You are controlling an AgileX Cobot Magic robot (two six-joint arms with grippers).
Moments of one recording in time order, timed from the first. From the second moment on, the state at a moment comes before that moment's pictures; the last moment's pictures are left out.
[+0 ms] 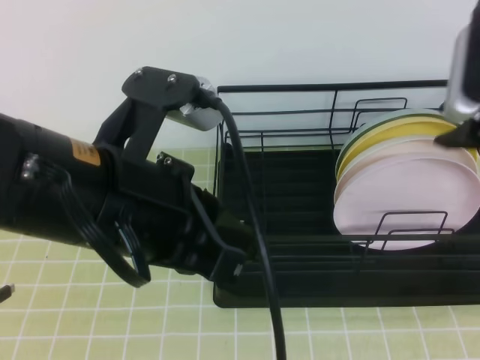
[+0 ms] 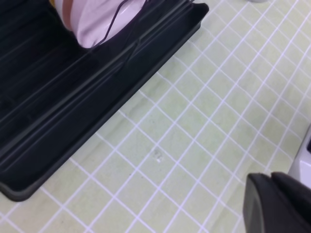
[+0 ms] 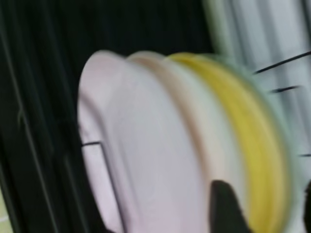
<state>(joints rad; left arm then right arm) -0.60 1.19 -1.19 -0.60 0.95 0.31 0.12 1.46 -1.34 0.39 0.76 -1.38</state>
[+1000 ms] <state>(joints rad) -0.60 1.01 -0.77 -0.78 0.61 0.46 0.10 0.33 -0.64 0.41 0.40 -0.46</state>
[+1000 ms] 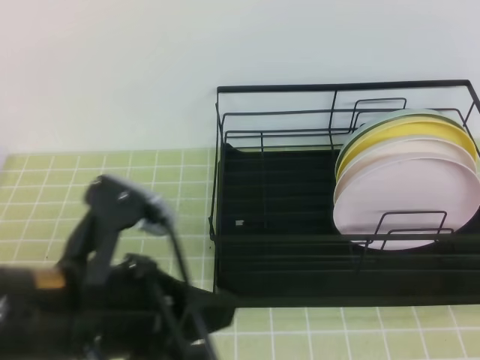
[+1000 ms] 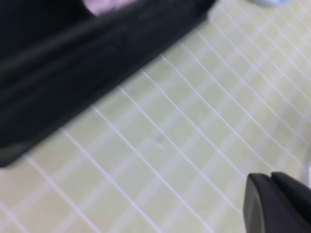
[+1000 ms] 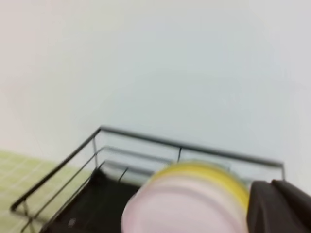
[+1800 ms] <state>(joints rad) -0.60 0.90 -0.64 -0.81 0.25 0.53 0.10 0.07 -0.17 0.42 0.39 -0.47</state>
